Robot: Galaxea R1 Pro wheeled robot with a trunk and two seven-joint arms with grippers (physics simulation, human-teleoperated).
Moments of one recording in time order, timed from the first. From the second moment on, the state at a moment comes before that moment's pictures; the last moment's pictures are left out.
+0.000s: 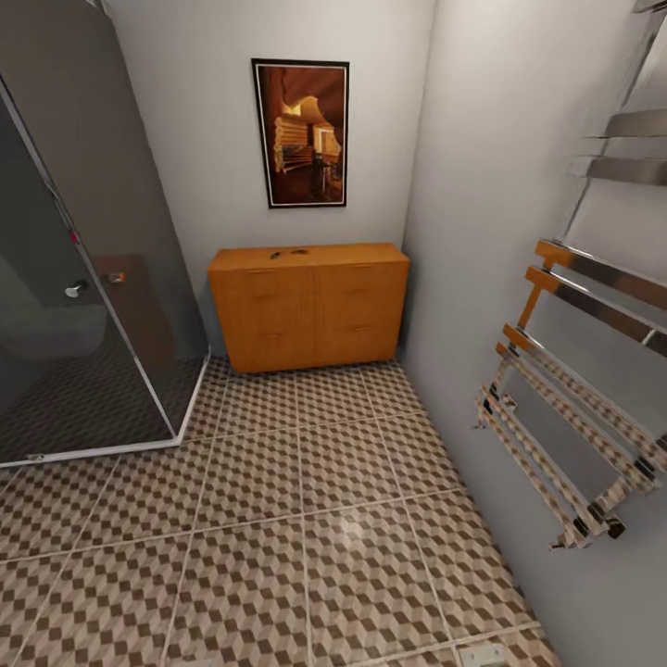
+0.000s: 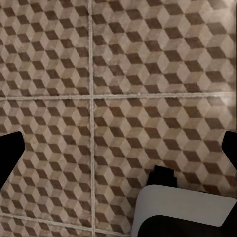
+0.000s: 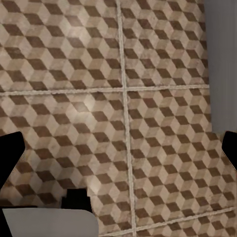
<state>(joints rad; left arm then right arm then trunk) -0.43 0.06 -1.80 -0.18 1.81 -0.21 0.40 -0.43 0.02 0.19 0.02 -0.01 -0.26 -0.24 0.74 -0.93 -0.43</state>
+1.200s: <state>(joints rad) -0.43 0.06 -1.80 -0.18 1.81 -0.21 0.40 -0.43 0.02 0.19 0.02 -0.01 -0.26 -0.24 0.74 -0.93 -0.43</state>
